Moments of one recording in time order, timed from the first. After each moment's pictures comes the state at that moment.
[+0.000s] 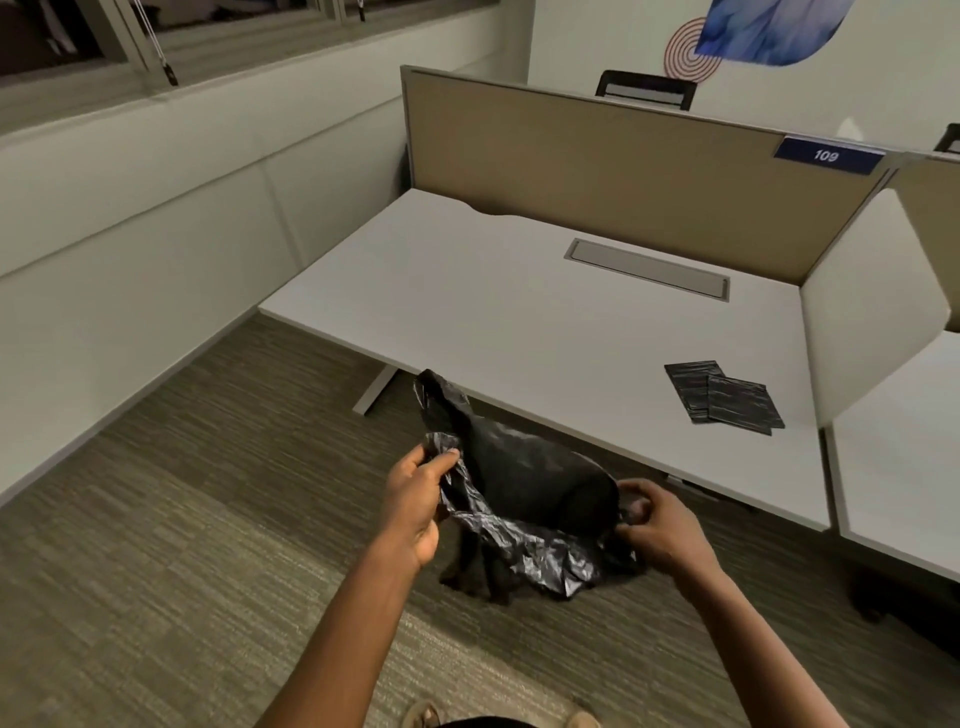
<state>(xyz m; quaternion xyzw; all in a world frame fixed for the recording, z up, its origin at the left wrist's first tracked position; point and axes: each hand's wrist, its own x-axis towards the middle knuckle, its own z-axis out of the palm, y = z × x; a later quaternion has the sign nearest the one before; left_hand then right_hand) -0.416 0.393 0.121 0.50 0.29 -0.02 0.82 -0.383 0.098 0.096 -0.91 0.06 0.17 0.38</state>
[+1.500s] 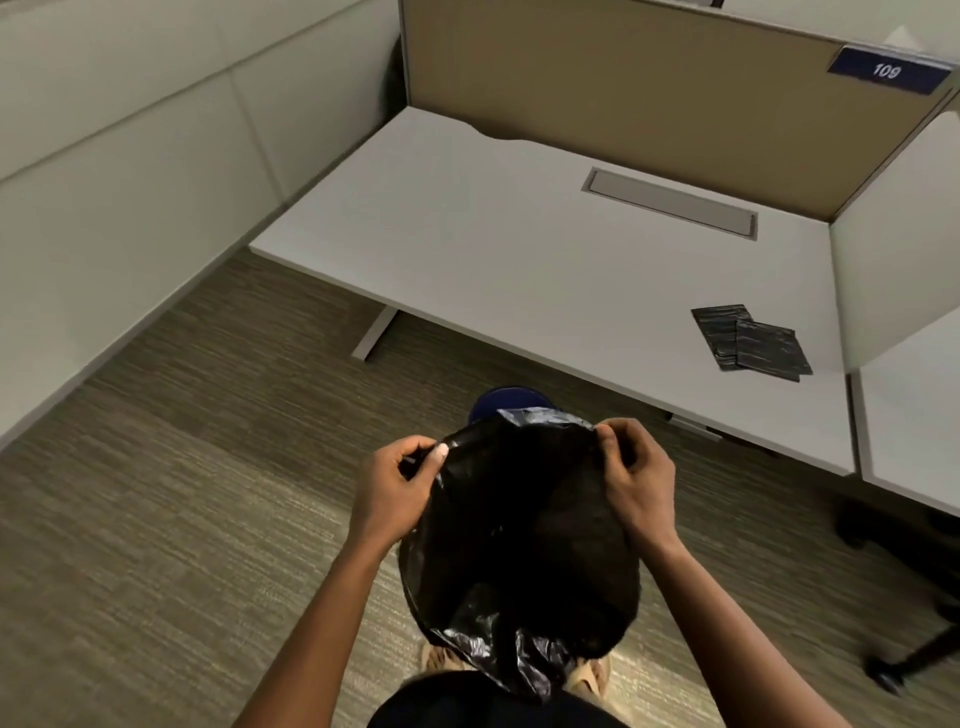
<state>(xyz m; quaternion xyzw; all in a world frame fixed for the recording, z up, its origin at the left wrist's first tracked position) -0.444 0.490 0.048 0.83 0.14 0.05 0.54 -0.392 0.202 0.061 -0.85 0.02 -0.08 0.51</state>
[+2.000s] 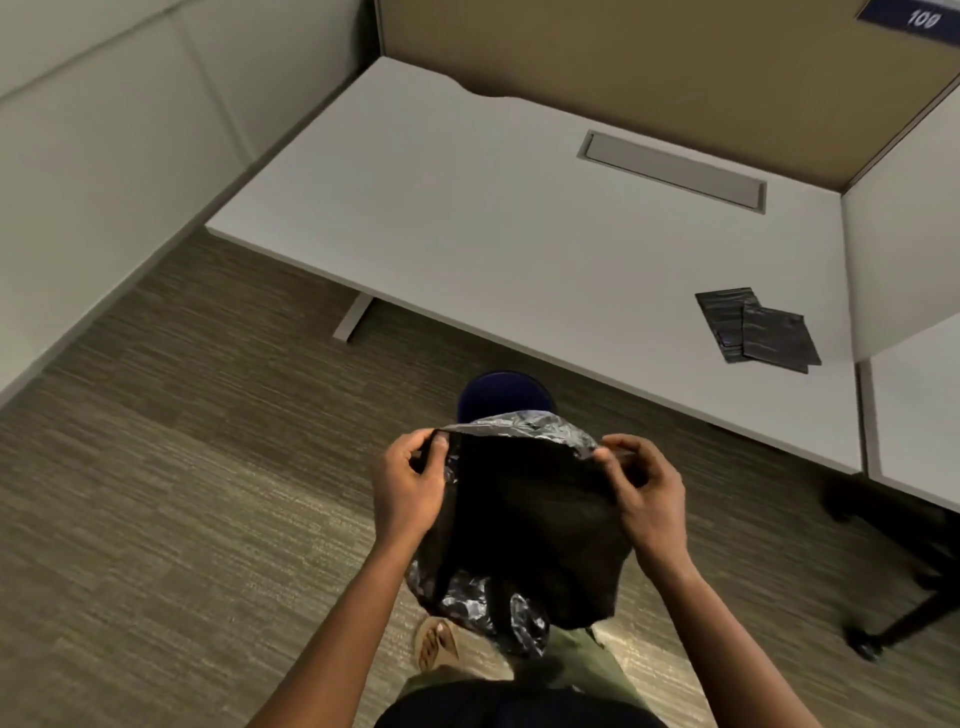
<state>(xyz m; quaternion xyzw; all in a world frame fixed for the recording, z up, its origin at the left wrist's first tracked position) -0.383 0.459 0.017 0.79 0.22 0.08 0.57 -0.369 0.190 0.042 -0.82 0.08 -0.01 0.56</state>
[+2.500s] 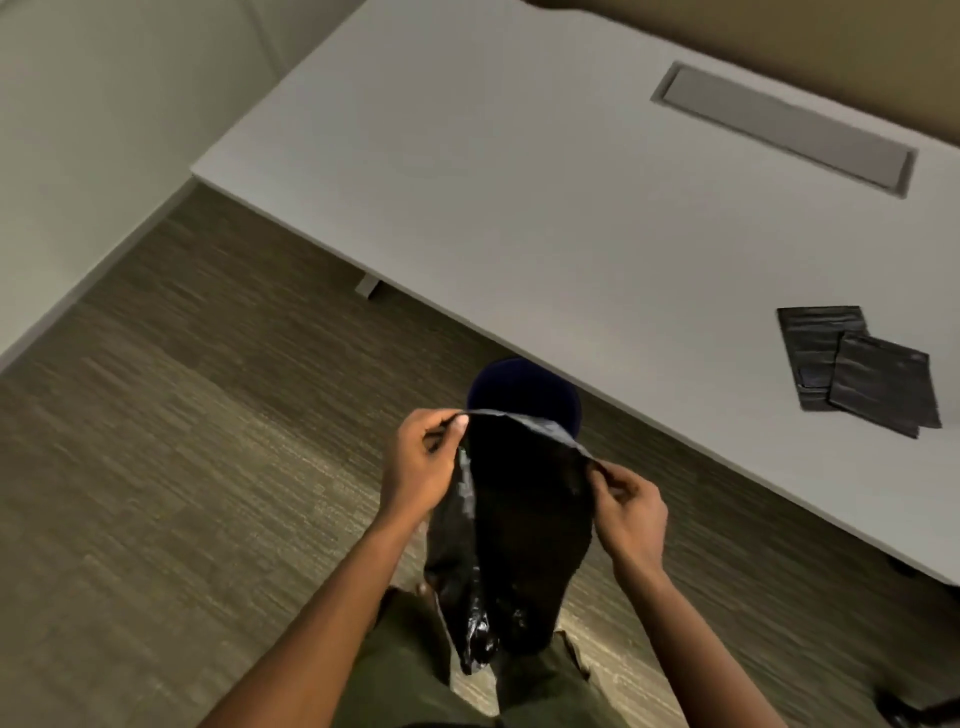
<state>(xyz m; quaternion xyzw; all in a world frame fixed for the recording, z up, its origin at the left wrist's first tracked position) -0.265 0.423 -0.050 0.80 0.24 0.05 0.55 -0.251 0.175 -0.050 -0.84 0.20 0.13 0.49</state>
